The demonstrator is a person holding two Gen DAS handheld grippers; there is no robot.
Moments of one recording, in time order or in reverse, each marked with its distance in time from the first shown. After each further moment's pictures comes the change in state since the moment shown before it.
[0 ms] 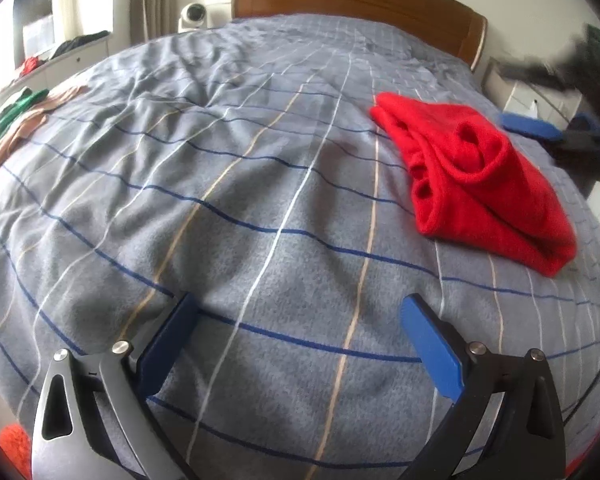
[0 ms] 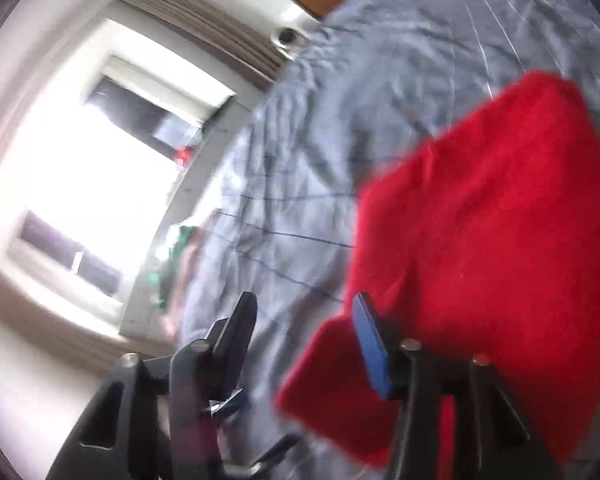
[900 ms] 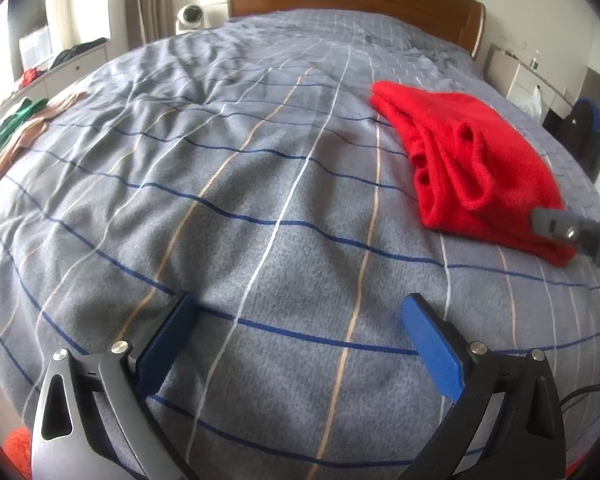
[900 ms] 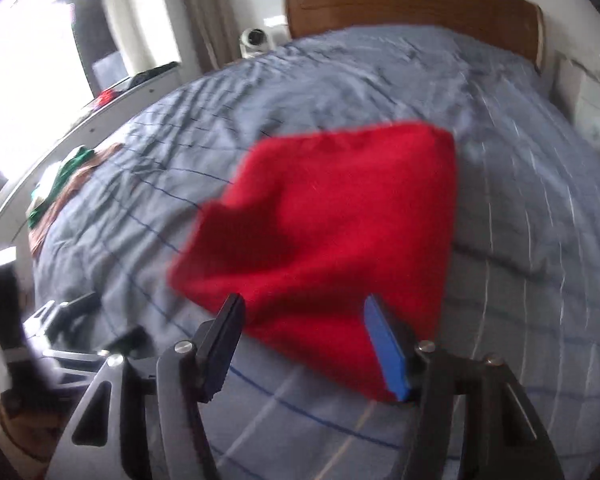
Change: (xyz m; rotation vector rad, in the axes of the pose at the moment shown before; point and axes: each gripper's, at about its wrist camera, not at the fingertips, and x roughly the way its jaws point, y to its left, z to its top) left arm 0.005 -0.006 -0.004 0.055 0.012 0.047; right arm -0.011 0.000 -0.090 -0.259 -0.025 -0.503
